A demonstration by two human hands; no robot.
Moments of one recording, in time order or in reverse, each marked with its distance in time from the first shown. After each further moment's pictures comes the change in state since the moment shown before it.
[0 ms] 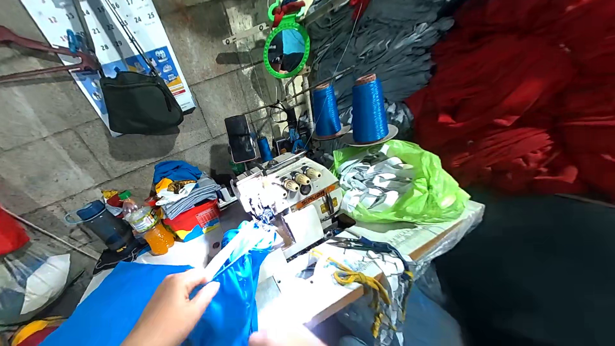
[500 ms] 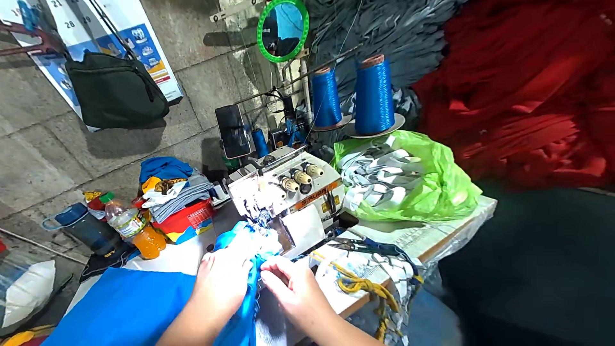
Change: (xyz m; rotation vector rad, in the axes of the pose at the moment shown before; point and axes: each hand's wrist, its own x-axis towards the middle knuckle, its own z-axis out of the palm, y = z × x) left_hand 0.080 0.062 0.038 0.292 -0.303 -0.137; right_hand 0.030 0.051 -0.028 0.441 0.758 0.190
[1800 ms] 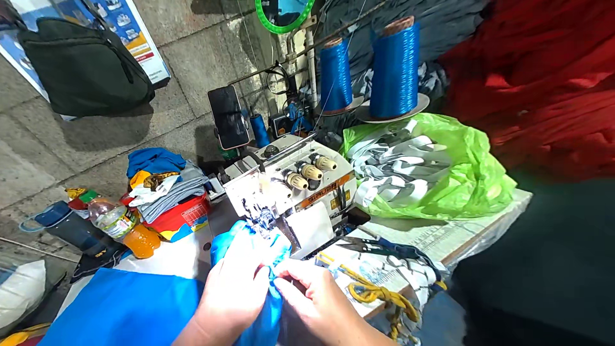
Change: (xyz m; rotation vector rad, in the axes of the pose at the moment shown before) left_hand 0.019 -0.001 0.018 -0.203 0.030 0.111; right_hand 0.008 0.018 -0.015 -0.121 0.063 -0.168
